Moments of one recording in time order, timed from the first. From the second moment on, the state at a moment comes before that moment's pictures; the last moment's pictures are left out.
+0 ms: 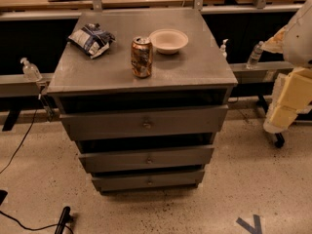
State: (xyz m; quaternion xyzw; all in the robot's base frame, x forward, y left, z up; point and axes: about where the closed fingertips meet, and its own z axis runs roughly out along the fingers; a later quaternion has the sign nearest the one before) arm 0.438 -0.216 0.980 -0.60 0.78 -0.04 0.17
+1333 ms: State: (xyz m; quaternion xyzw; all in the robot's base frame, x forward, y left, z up) arm 0.429 -0.106 0.869 -0.71 0.67 0.00 0.19
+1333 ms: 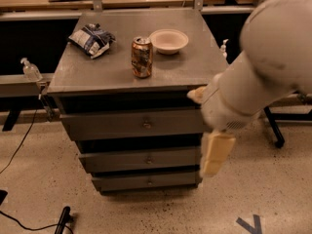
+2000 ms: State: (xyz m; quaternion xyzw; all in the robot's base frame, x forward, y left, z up) arm 0.427 -0.079 0.809 -0.74 0.66 0.02 0.17
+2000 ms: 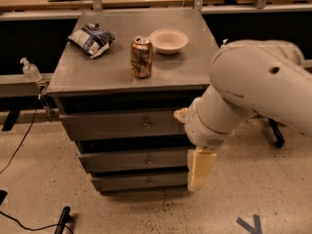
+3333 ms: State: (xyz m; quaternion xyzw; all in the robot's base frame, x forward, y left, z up) arm 0.474 -0.040 0.631 -0.67 0.62 0.16 0.37
